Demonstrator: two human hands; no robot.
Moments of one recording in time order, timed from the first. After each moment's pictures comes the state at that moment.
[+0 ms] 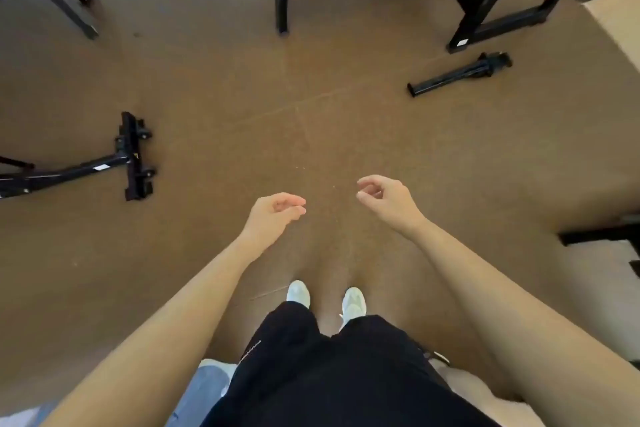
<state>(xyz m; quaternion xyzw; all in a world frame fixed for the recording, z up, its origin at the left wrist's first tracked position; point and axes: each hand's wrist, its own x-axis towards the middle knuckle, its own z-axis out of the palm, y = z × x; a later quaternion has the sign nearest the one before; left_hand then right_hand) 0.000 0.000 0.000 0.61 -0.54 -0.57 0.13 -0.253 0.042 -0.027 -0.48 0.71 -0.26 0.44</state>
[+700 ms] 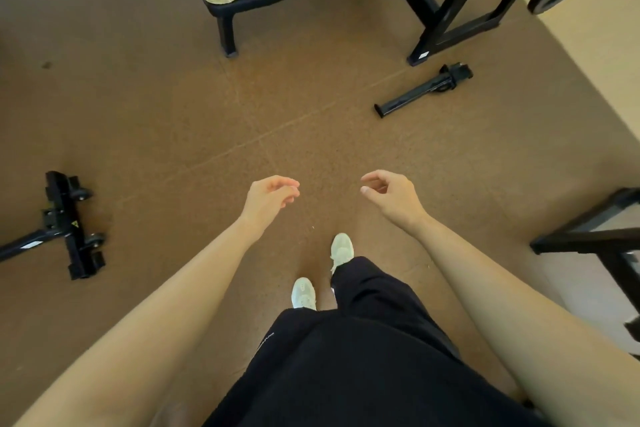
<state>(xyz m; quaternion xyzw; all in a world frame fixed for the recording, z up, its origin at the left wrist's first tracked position) -0.106 -0.324 -0.036 0.59 -0.51 -0.62 0.11 -0.348 -0.210 -0.027 -0.40 0.79 -0.26 0.39</state>
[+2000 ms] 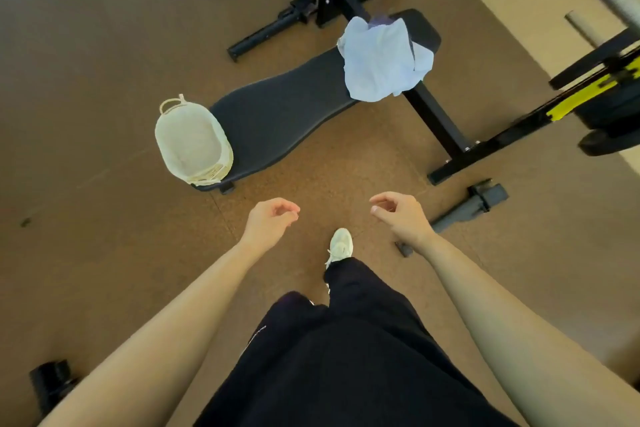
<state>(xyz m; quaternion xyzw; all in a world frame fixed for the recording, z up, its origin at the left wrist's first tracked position) -0.438 -1.037 -0.068 0.59 -0.61 -0.53 -0.01 -0.692 -0.905 -0.083 -0.35 0.80 -0.25 0.43</state>
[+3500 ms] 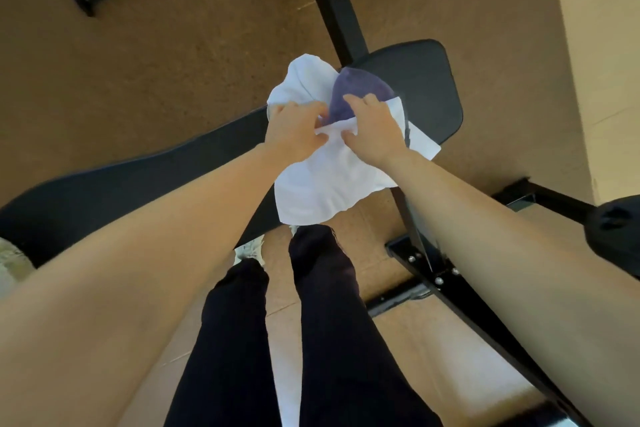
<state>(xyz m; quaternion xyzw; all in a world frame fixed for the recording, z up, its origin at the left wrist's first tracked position) -0.995 -1.575 -0.424 0.46 -0.79 -0.39 -0.13 -1.148 -1.509 -0.400 -0.51 0.79 0.05 0.35</state>
